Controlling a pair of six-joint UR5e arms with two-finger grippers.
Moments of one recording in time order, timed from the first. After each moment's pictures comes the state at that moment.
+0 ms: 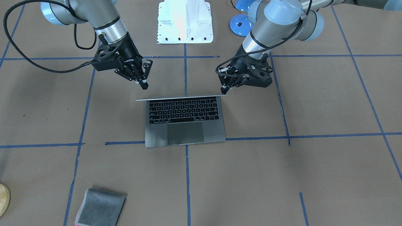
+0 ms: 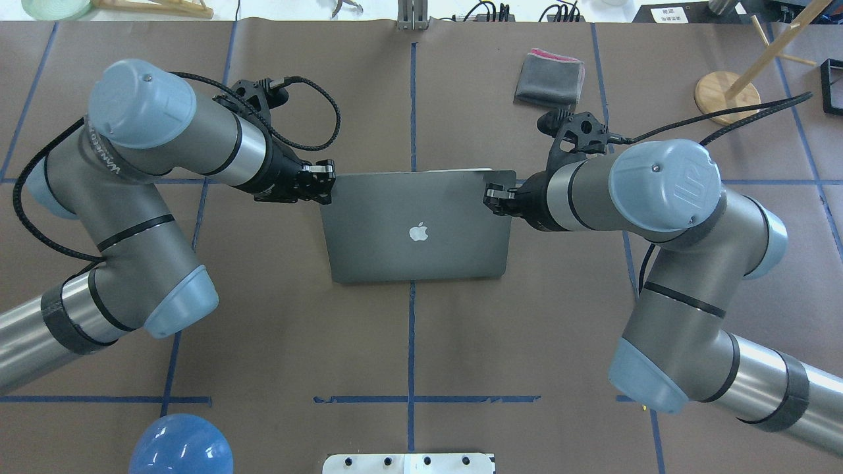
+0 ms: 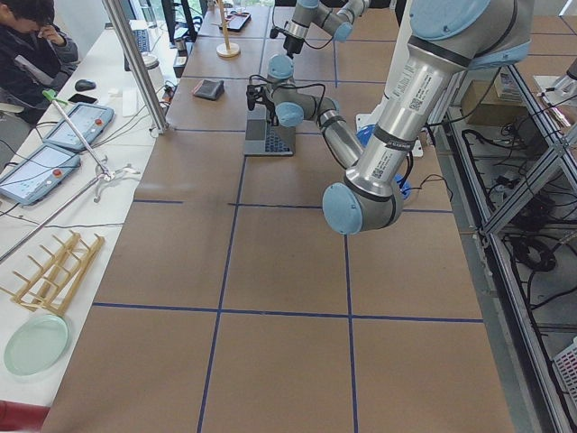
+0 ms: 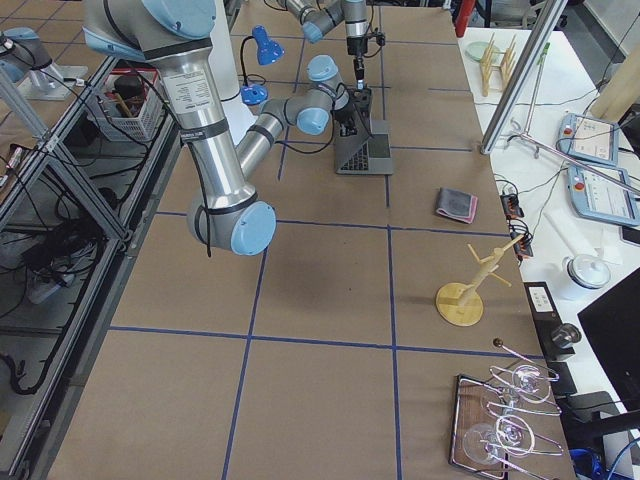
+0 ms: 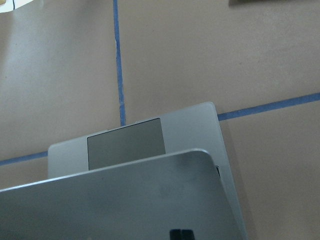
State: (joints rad) left arm -0.71 -2.12 -1.75 -1.95 -2.04 -1.36; right arm 0.59 -1.14 1.93 -1.26 1.74 1.42
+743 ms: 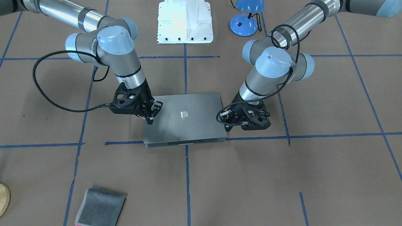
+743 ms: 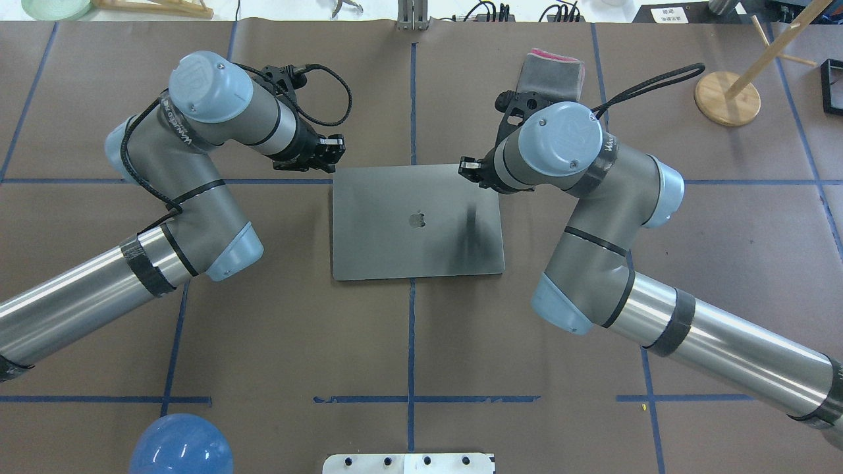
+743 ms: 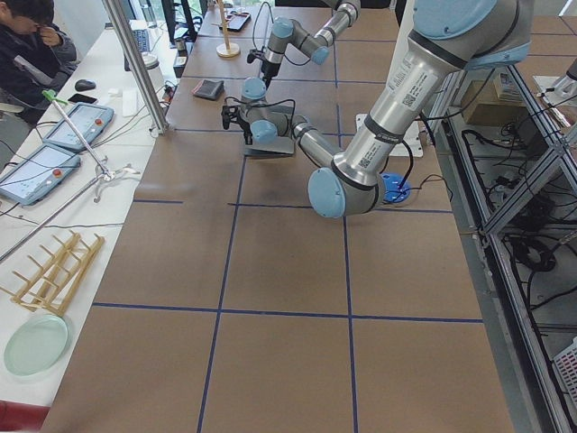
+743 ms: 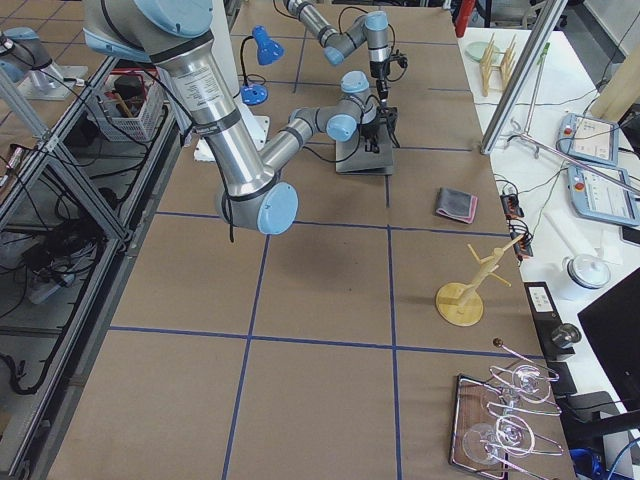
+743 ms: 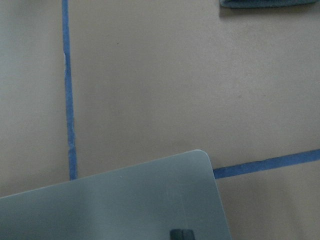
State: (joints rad) left arm -0.73 -2.25 -1.38 -2.11 -1.97 -1.32; right arm 0.63 -0.95 1.55 -1.25 1.74 1.37
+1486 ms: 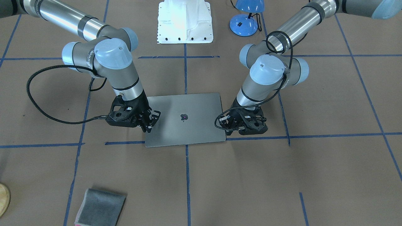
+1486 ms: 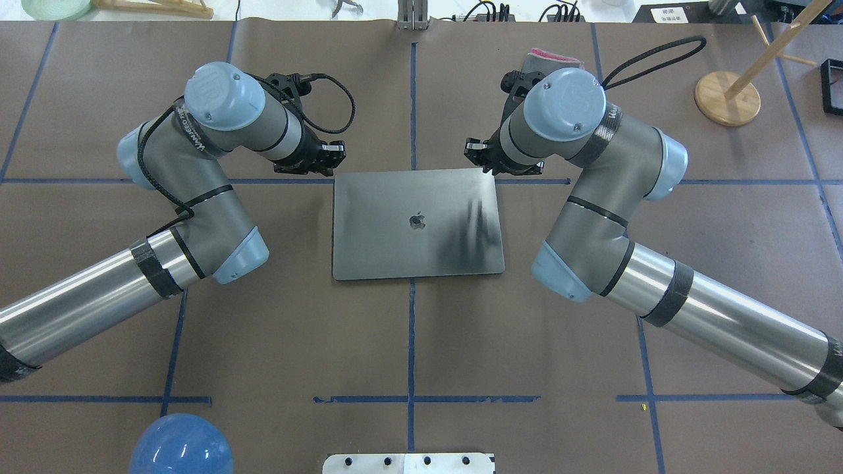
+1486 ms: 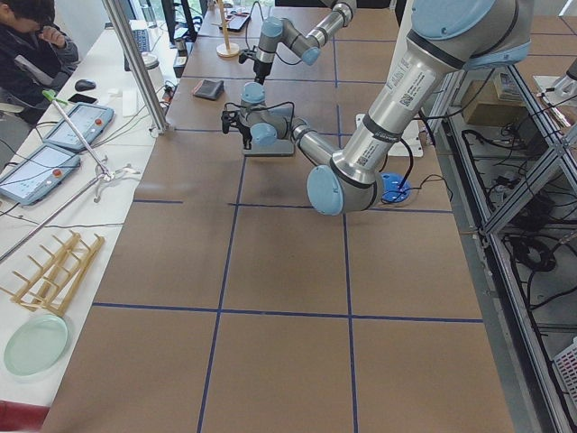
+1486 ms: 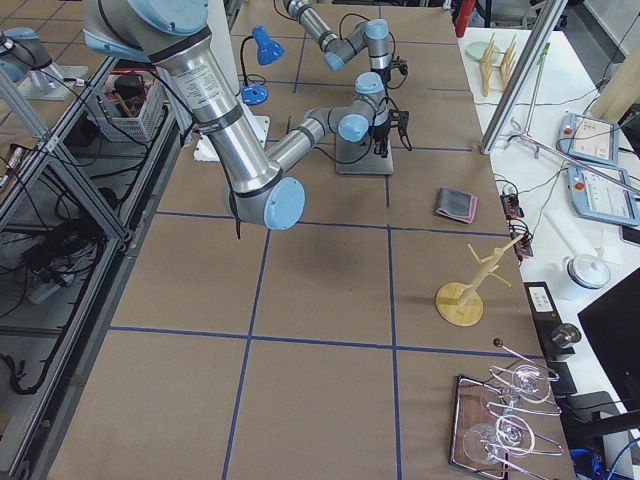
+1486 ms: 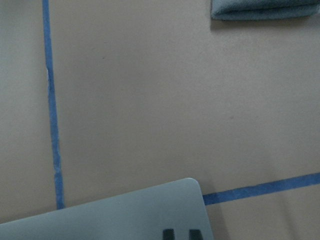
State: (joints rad) left arm -0.73 -2.24 -1.35 -2.09 -1.95 -1.28; right arm 0.70 -0.94 1.52 -1.28 1.85 1.34
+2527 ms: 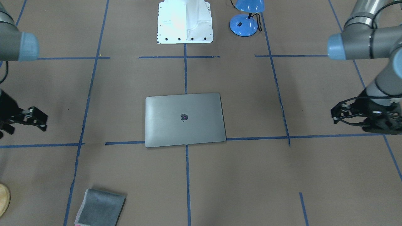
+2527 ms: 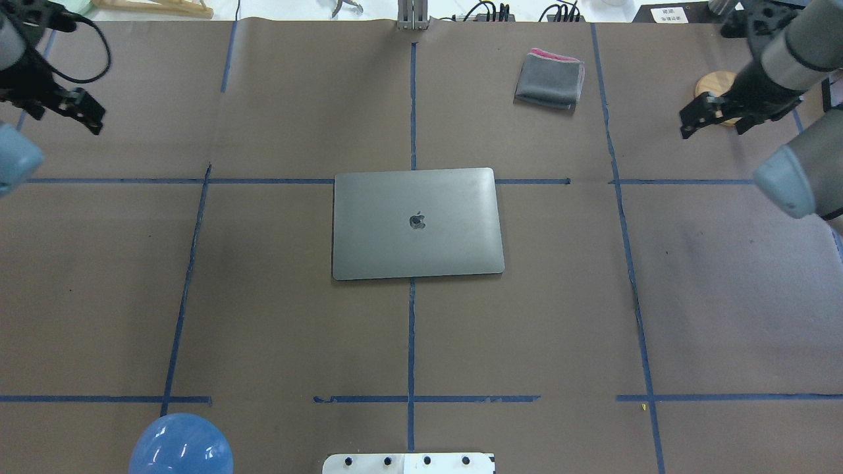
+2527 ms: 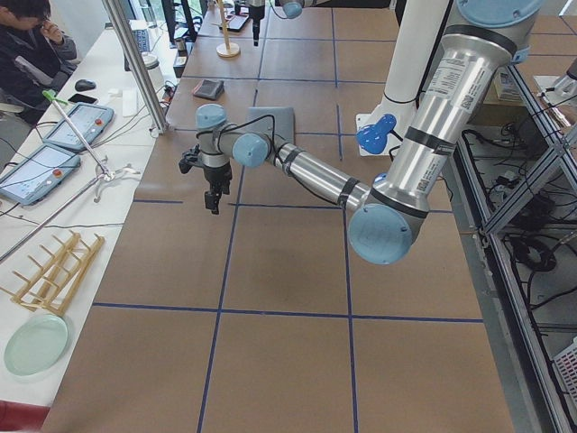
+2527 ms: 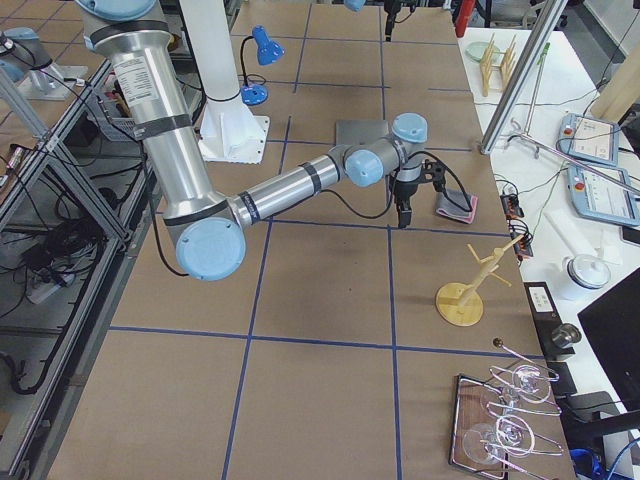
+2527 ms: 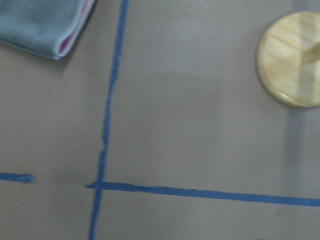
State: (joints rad) left arm -1.21 -1.90 -1.63 -1.53 -2.16 -0.26; right arm 1.17 -1.31 1.70 -1.50 2.21 0.49
